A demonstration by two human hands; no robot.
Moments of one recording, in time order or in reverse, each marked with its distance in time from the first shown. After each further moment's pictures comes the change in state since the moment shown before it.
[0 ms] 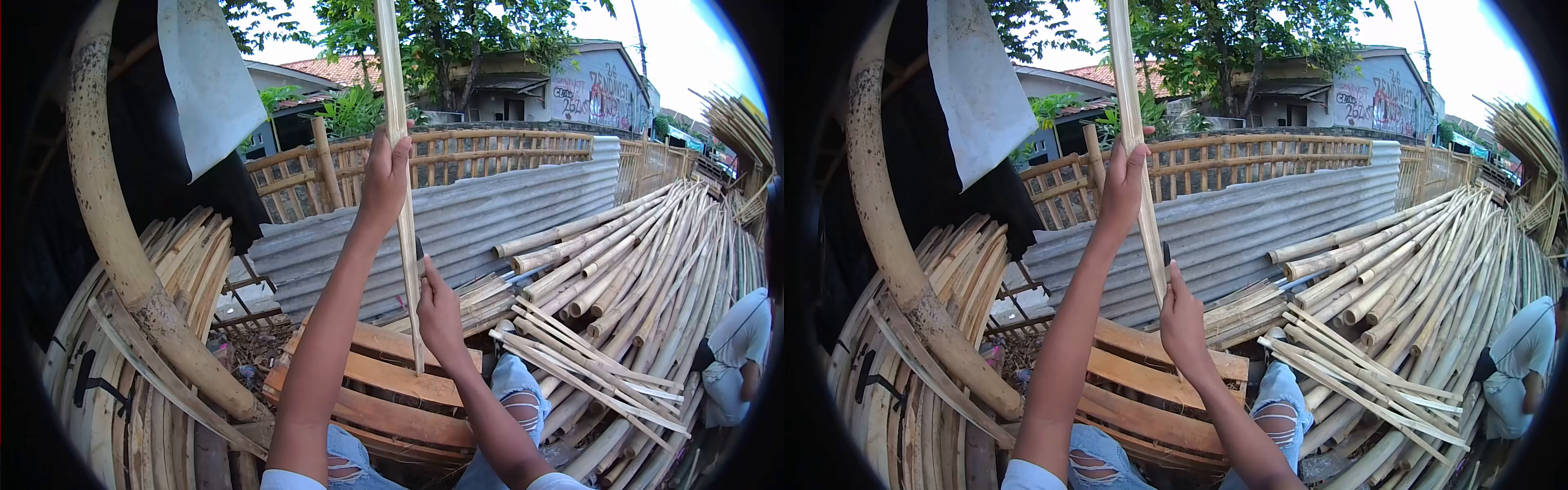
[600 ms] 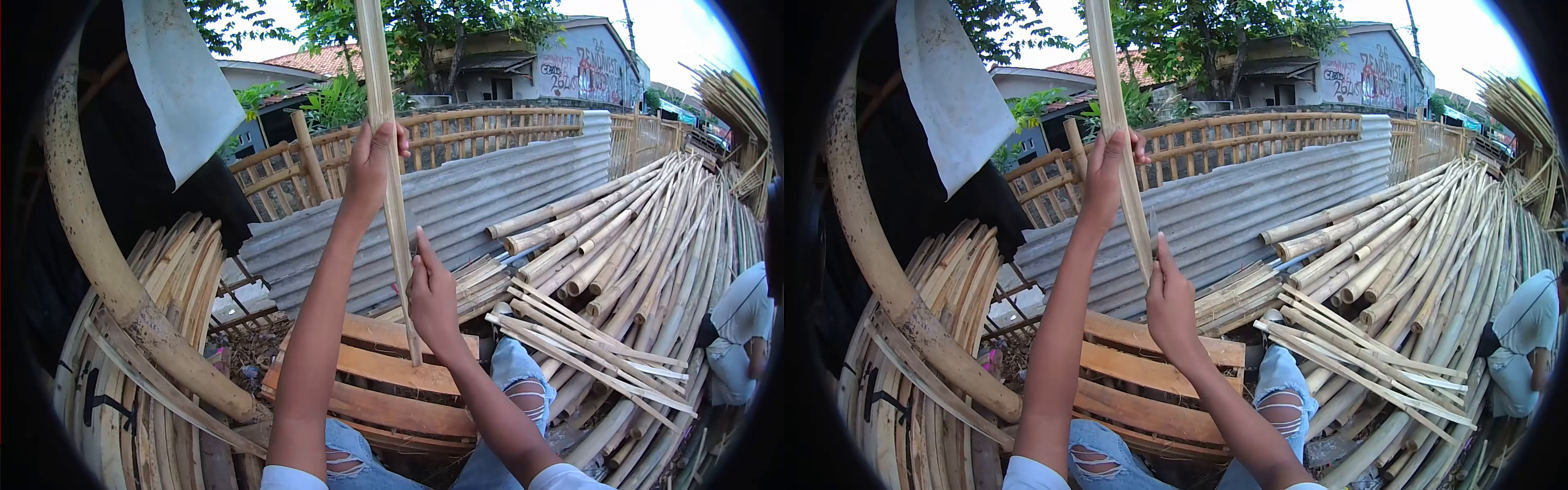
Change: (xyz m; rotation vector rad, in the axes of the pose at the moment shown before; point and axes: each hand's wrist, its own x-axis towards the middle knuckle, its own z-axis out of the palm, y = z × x) left_hand 0.000 0.002 0.019 -0.418 -0.141 -0.132; right_hand 0.005 -0.030 -0.026 0.149 -0.015 0.228
